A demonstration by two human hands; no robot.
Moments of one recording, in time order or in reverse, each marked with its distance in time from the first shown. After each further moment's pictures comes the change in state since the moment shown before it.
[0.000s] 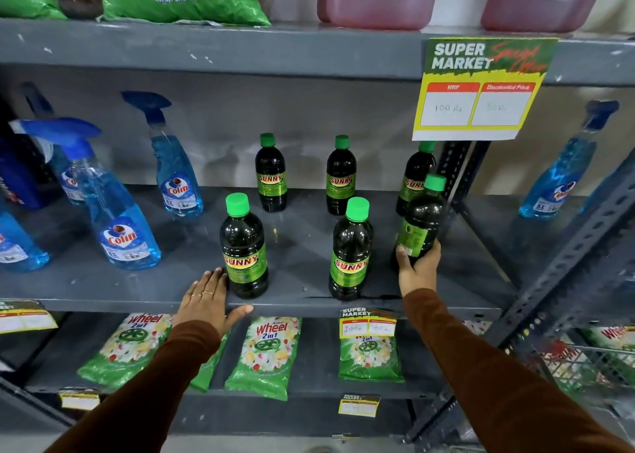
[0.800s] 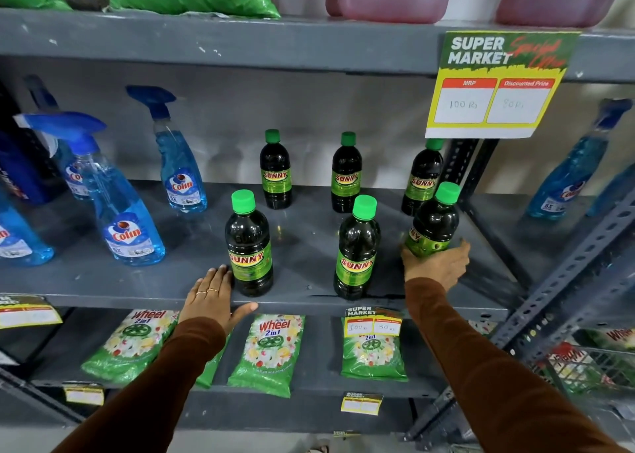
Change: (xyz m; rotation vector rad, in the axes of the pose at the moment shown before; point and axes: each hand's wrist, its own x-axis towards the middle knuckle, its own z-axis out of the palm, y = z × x) left_hand 0.005 0.002 -0.003 0.018 0.003 0.000; right_hand -0.001 -0.031 0.001 -0.252 0.337 0.097
